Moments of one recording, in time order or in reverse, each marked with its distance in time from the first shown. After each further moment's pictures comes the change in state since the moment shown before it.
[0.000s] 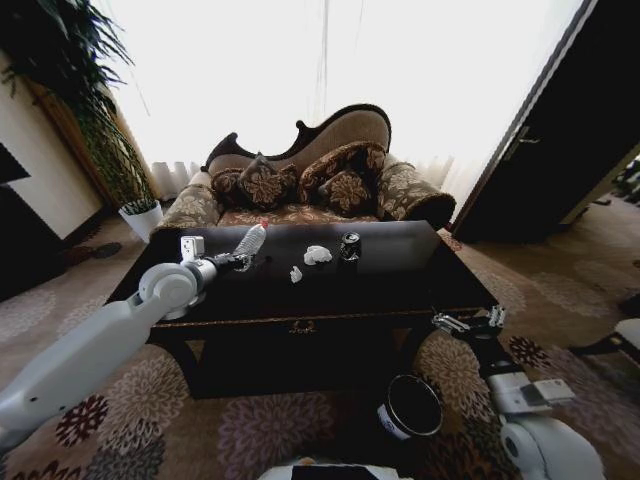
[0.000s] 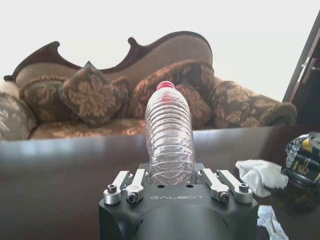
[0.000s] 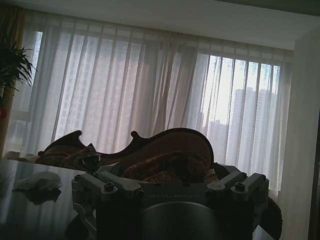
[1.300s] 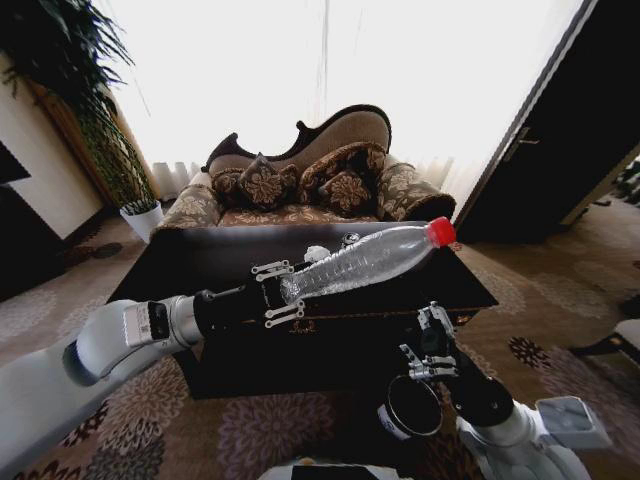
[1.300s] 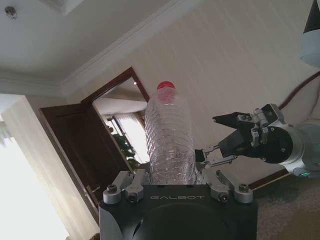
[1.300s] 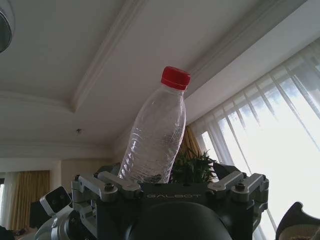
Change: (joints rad) left arm 0.279 0.148 -0.167 -0.366 0.615 -0.621 0.879; right arm -0.085 -0.069 -0.192 0.229 0.596 0.031 -0.588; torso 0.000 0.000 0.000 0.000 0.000
